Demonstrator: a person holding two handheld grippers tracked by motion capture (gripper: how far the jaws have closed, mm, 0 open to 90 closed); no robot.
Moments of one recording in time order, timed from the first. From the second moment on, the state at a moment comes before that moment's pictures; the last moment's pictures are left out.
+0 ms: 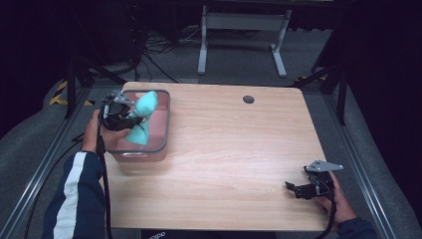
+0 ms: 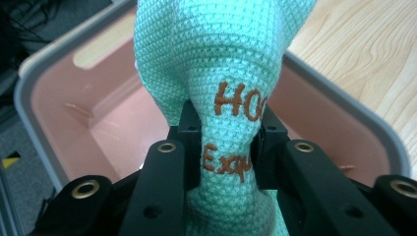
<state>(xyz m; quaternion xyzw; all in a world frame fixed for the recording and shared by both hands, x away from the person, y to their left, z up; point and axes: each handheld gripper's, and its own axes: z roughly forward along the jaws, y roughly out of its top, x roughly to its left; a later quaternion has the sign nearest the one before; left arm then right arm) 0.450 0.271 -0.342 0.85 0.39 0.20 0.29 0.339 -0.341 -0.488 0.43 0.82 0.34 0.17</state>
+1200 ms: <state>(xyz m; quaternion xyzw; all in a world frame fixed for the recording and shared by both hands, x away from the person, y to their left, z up) 0.427 0.200 -0.307 0.87 0.29 0.21 0.35 0.339 -0.341 -0.488 0.43 0.82 0.34 0.17</state>
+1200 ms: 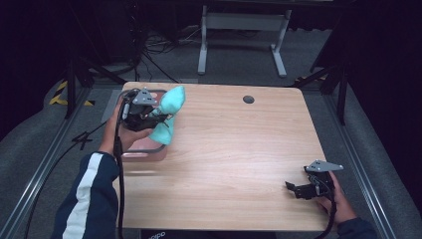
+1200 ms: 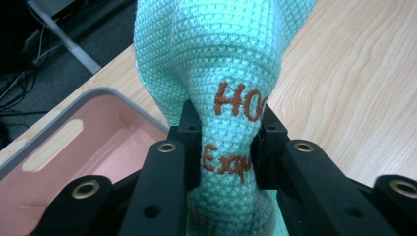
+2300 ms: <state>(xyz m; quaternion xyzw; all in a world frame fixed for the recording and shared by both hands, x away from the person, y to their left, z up) 0.434 0.082 -0.340 0.92 0.18 0.14 0.31 0.339 -0.341 -0.488 0.43 0.82 0.34 0.17</state>
